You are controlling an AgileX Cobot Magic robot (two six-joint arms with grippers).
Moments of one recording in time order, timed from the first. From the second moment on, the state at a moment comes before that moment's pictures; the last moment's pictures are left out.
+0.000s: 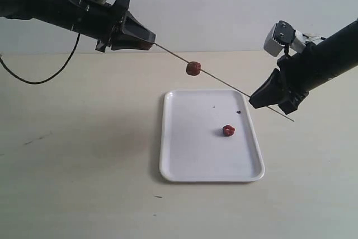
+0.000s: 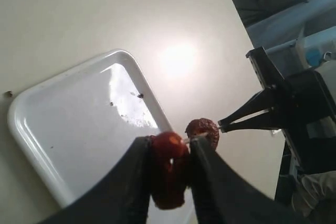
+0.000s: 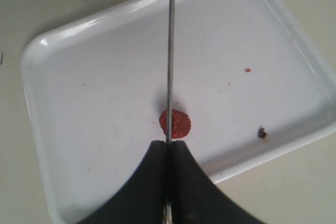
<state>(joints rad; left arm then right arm) -0.17 2.29 -1.91 -1.18 1.22 0.70 -0.14 1.92 -1.21 0.89 0.96 -1.65</state>
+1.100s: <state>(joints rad) -0.20 2.33 -1.91 -1.22 1.22 0.71 -0.14 1.92 -1.21 0.91 0.97 -1.66</state>
